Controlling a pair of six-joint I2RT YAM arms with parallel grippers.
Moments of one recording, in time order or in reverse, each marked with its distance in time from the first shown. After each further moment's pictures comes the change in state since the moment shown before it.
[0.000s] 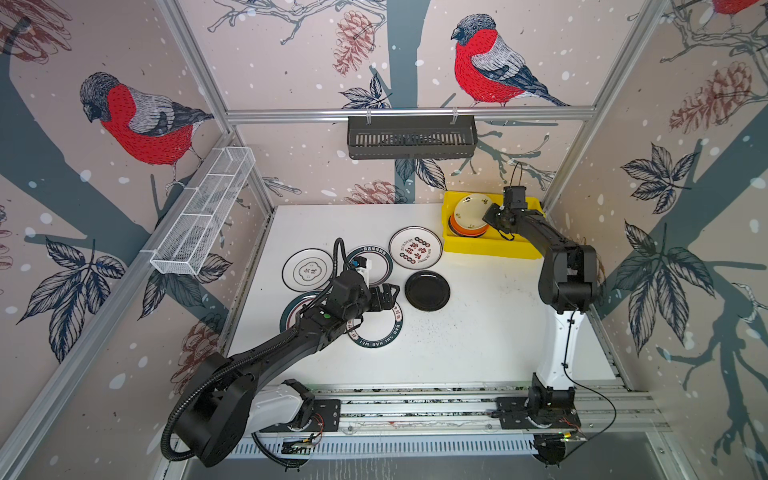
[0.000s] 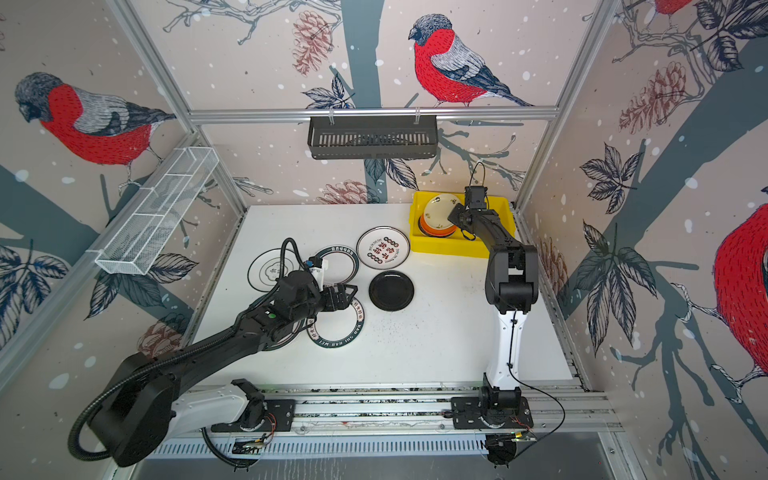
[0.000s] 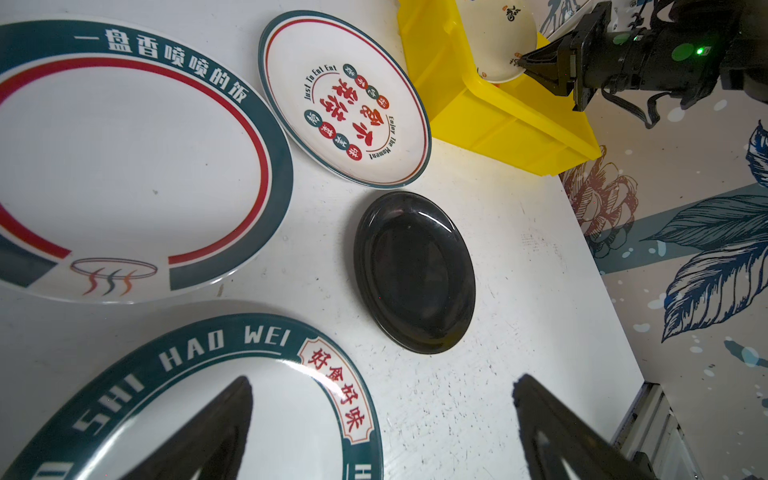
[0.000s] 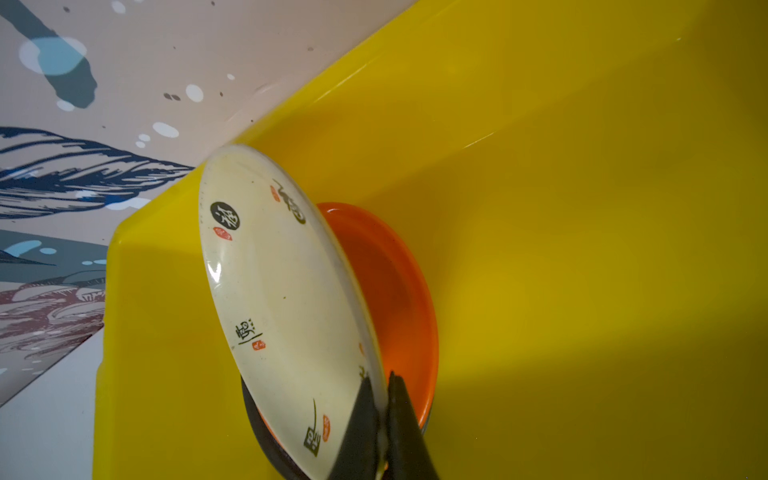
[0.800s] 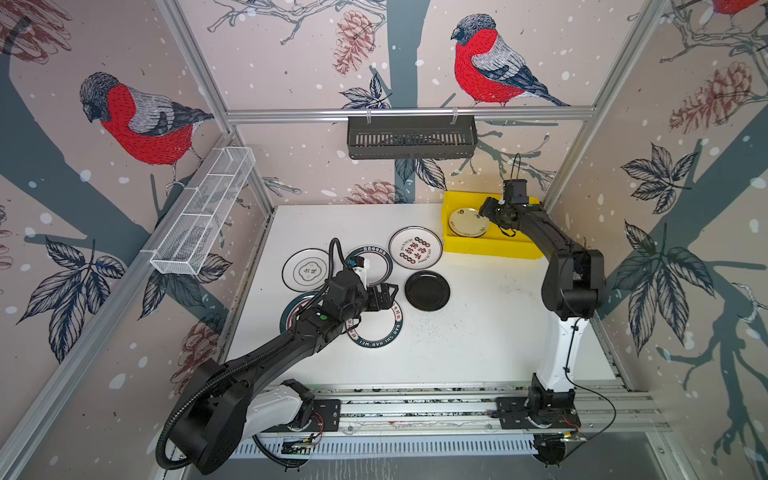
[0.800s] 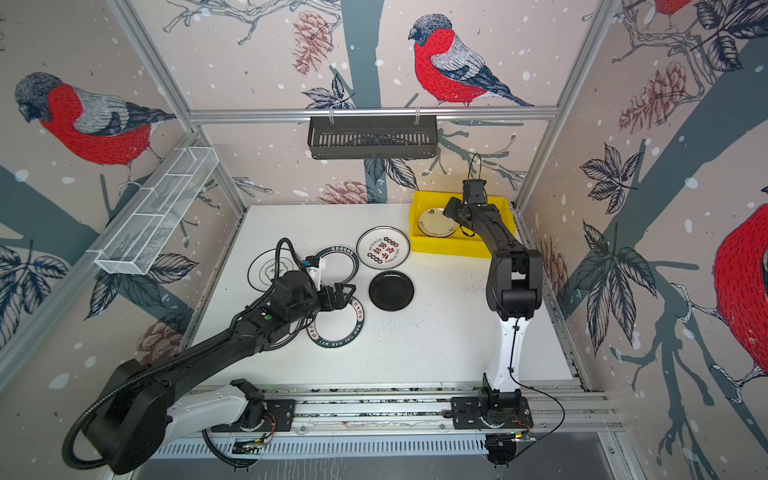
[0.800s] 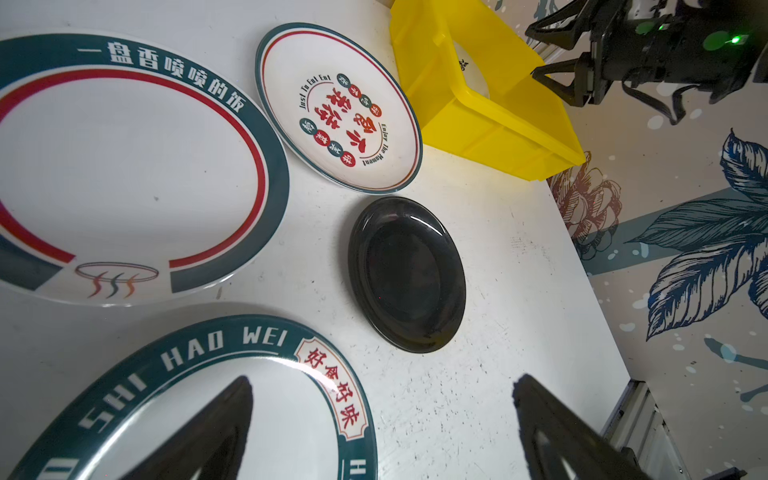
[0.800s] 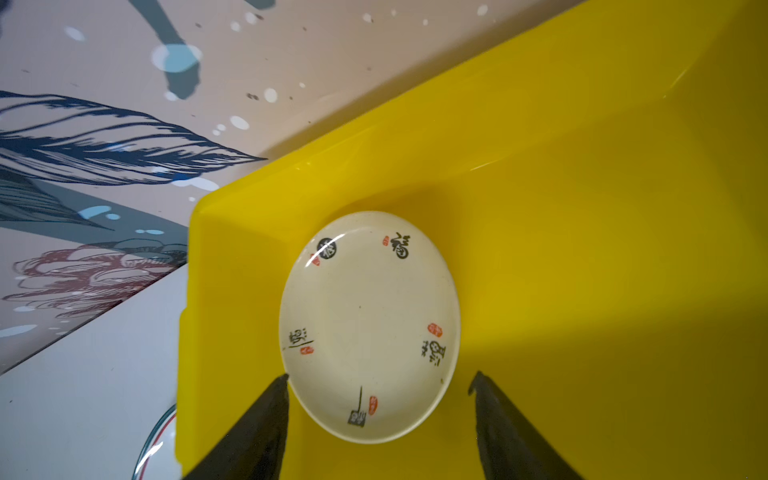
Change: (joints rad) left arm 0.016 -0.050 -0.015 -0.005 0.023 0.000; right arm 0.032 -0.146 -0.038 -0.050 0.014 -0.076
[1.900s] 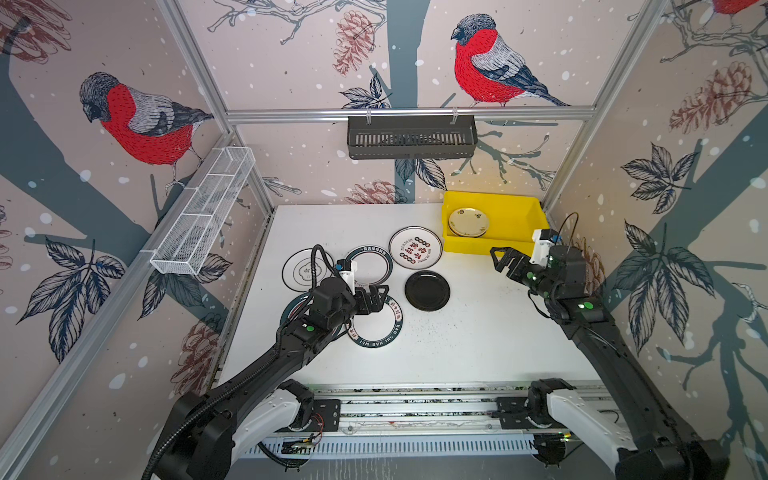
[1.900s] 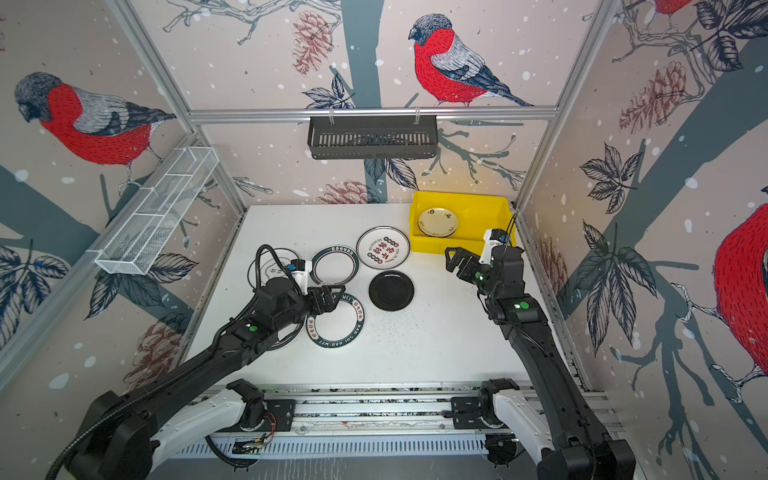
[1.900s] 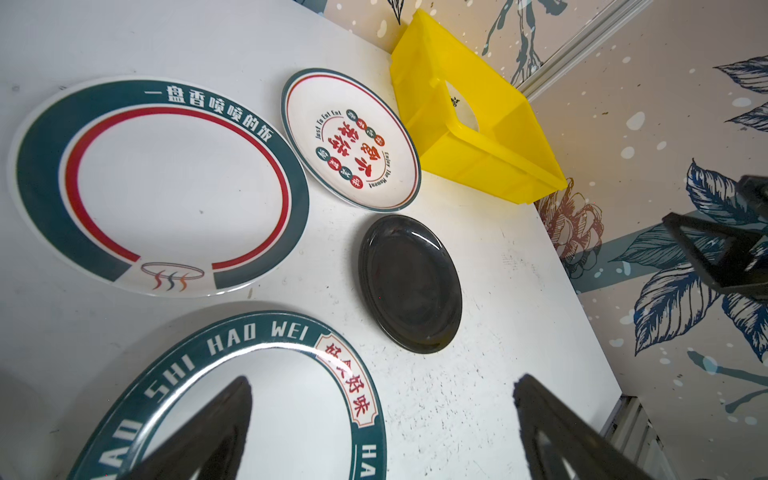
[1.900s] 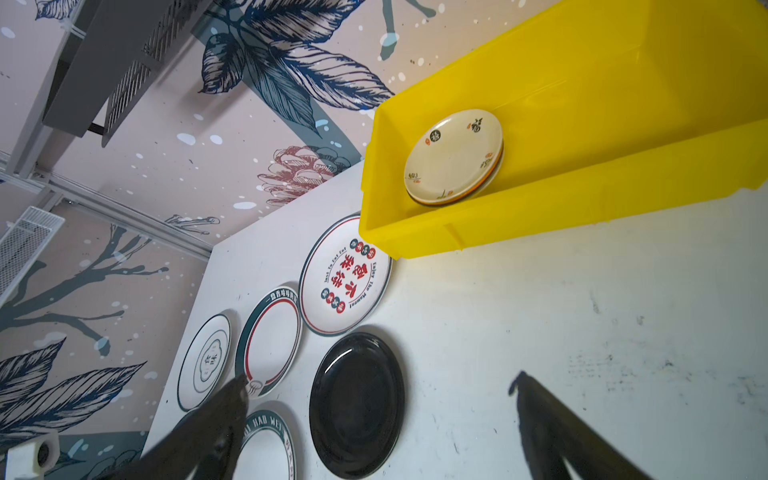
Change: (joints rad) left arm 0.056 -0.174 -0.090 -0.008 -0.001 0.006; right arm 0.054 -1.162 -1.009 0.124 -0.177 0.055
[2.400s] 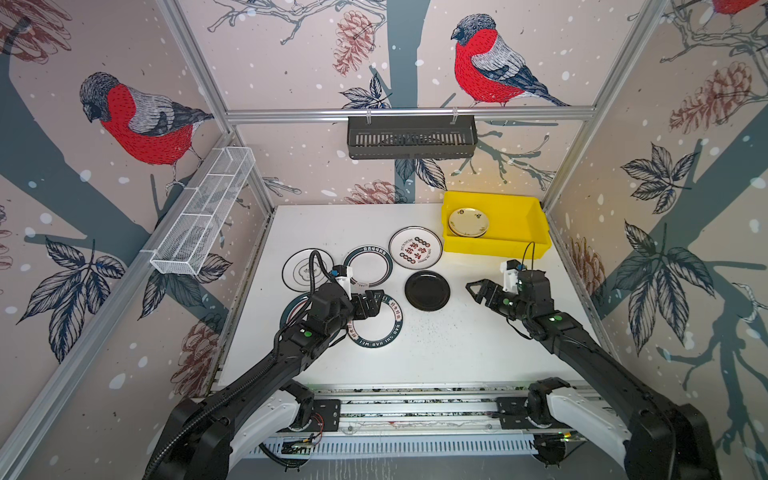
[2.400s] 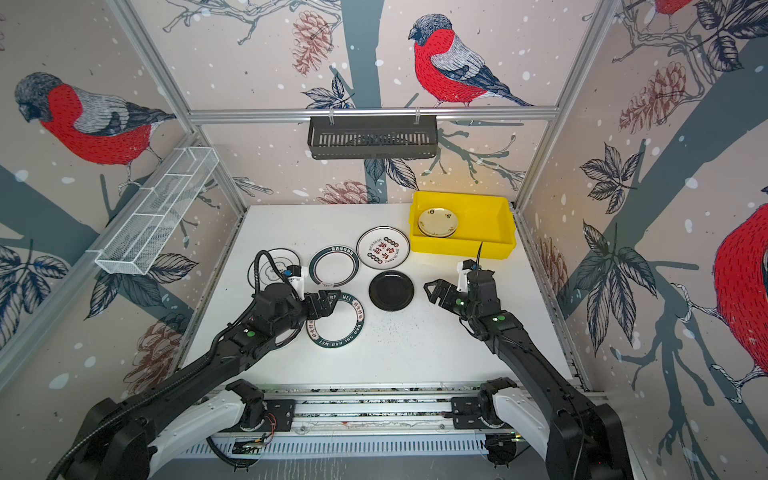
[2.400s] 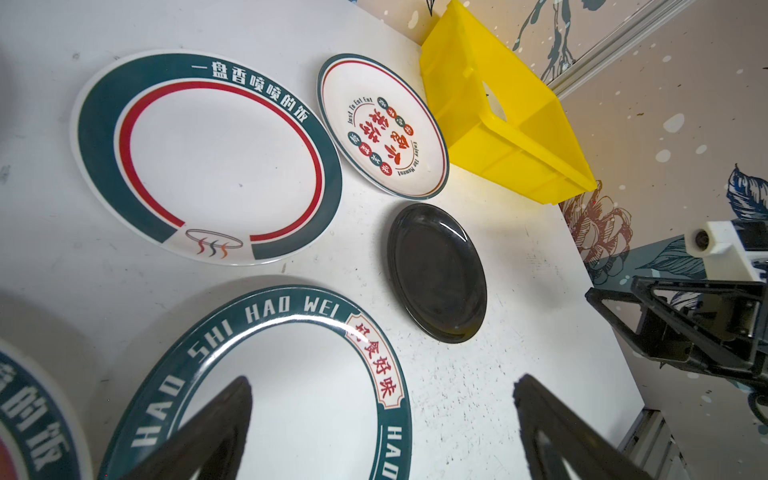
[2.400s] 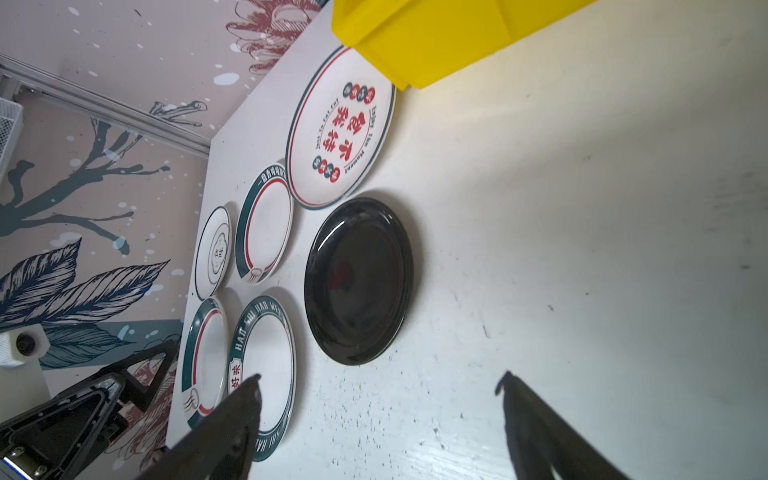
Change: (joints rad) left arm 0.007 -0.020 -0.044 -0.027 -0.028 -0.023; right arm 0.131 0.117 -0.262 0.181 -0.134 0.127
